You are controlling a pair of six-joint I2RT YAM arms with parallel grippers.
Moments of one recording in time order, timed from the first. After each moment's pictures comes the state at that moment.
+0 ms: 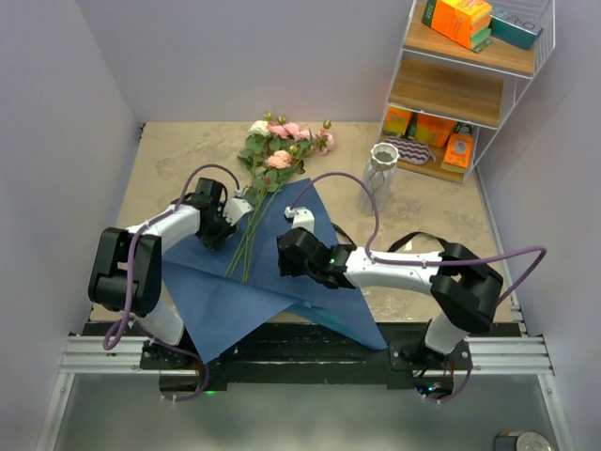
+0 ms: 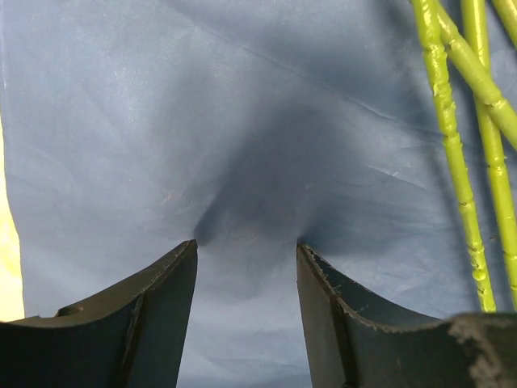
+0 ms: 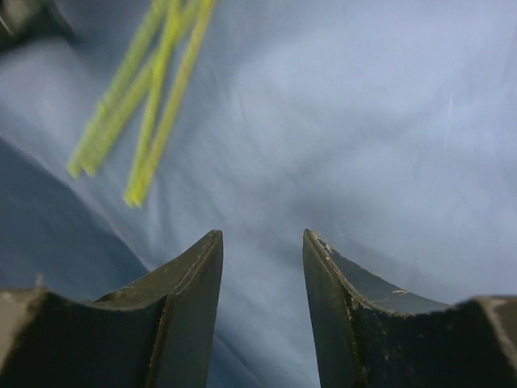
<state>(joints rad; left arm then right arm) -0.20 1.63 0.92 -0.49 -0.05 0.67 1.09 1.65 1.03 -0.15 0.37 0.71</state>
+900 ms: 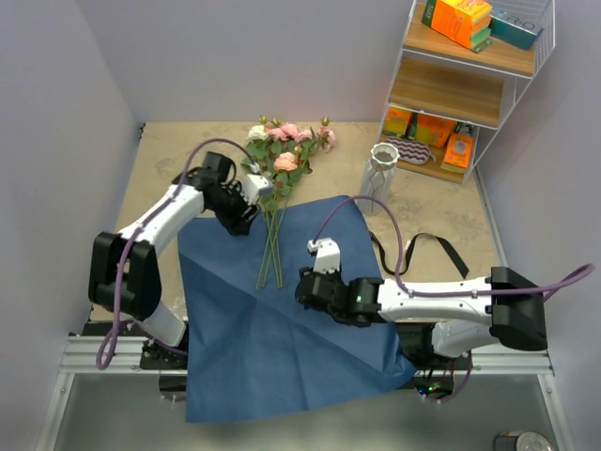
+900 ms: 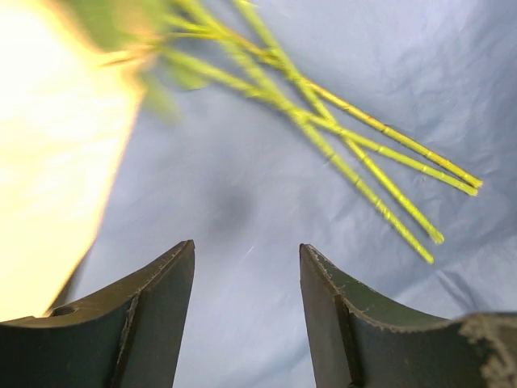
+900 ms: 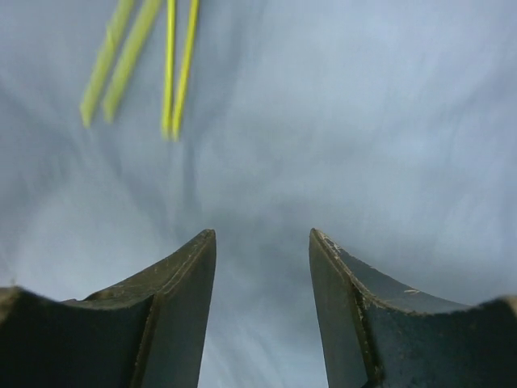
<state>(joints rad) -0.30 1.63 1.19 -0.73 0.35 0.59 1.36 1.35 0.80 -0.45 0.65 0.93</state>
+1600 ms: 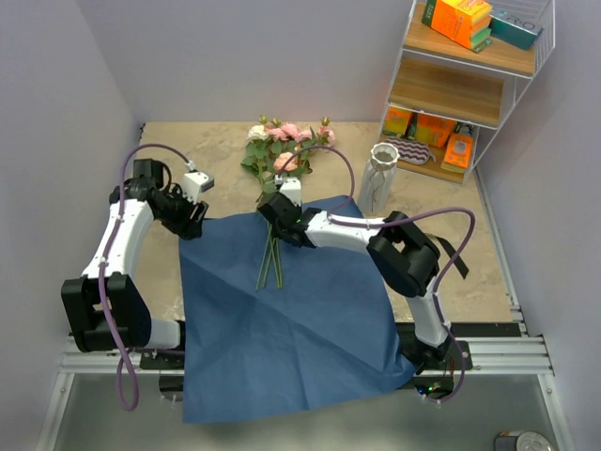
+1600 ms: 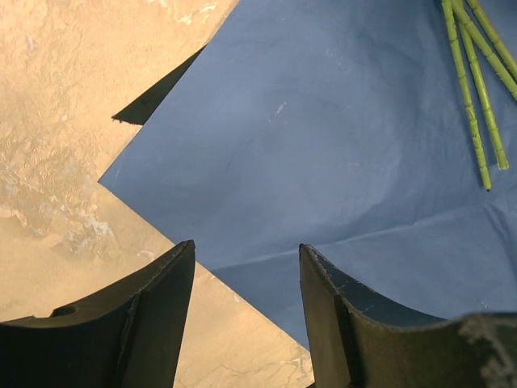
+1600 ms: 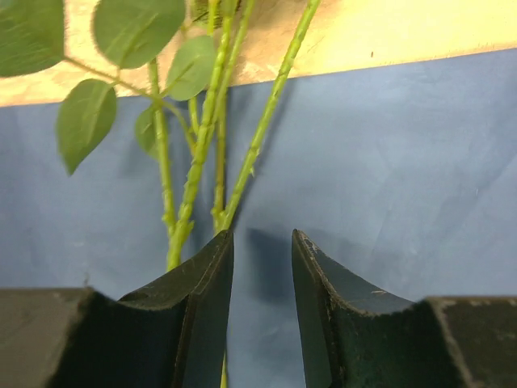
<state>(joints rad) 0.11 1.39 1.11 -0.88 0.39 0.65 0.94 2.06 1.45 -0.26 0.52 0.68</state>
